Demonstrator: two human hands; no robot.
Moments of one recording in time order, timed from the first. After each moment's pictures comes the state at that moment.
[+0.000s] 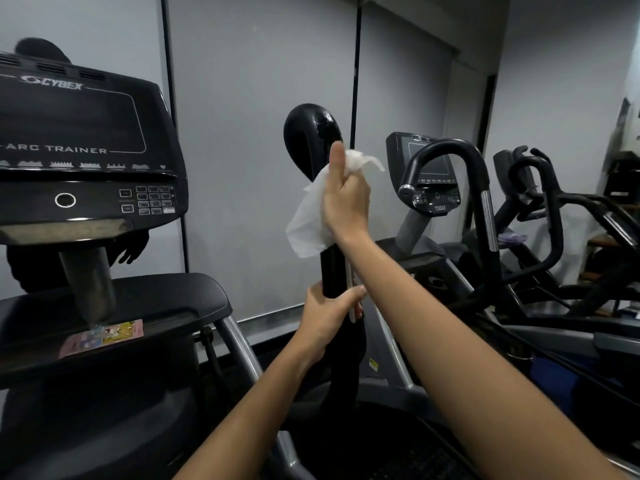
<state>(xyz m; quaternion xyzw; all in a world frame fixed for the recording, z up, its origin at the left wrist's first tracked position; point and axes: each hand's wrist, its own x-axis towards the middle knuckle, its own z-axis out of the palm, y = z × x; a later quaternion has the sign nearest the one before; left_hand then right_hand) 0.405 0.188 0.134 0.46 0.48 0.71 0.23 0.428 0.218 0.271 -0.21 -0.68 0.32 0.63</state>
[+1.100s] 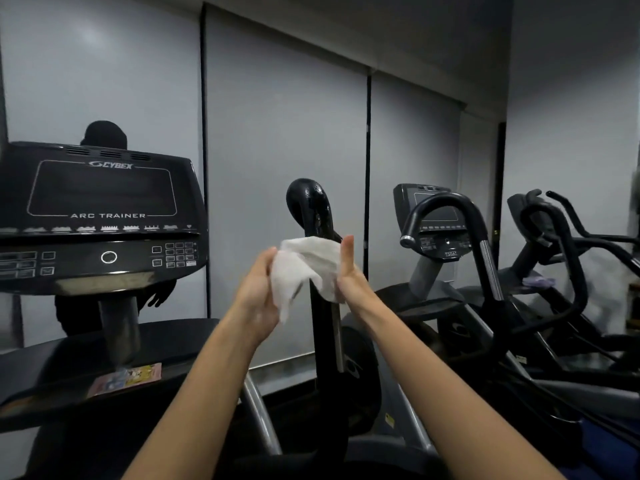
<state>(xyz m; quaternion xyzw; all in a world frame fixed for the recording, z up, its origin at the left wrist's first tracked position) 0.390 0.114 0.255 0.31 0.34 0.81 0.36 0.471 0.228 0.247 -0.14 -0.74 0.52 0.40</state>
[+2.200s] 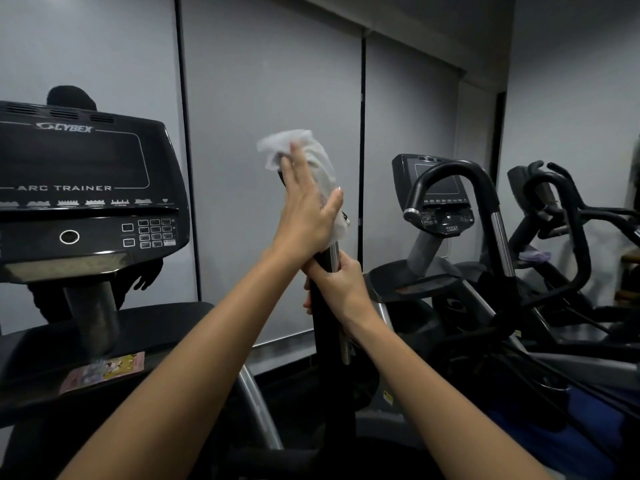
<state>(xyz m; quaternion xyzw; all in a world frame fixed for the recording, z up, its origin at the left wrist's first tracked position) 0.386 0.199 0.291 0.56 0.59 0.56 -0.17 0.445 0.236 0.208 -0.12 -0.69 0.54 0.47</state>
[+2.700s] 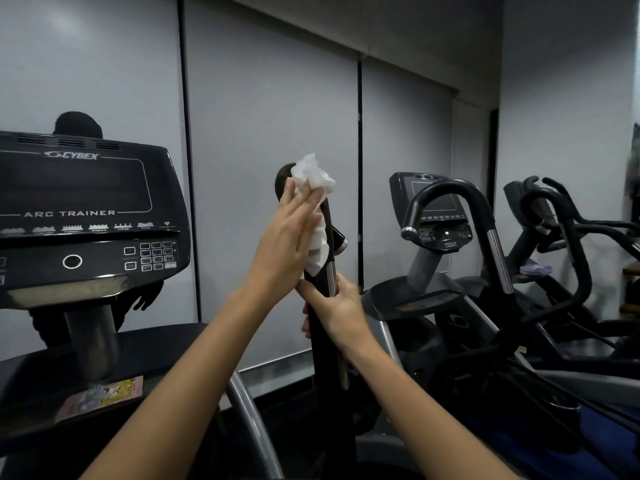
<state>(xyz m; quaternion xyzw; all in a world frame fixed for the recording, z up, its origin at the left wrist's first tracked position) 0.363 0.176 0.283 0.64 0.52 0.48 -0.29 0.442 0.237 0.206 -0.10 -0.68 0.55 0.49</state>
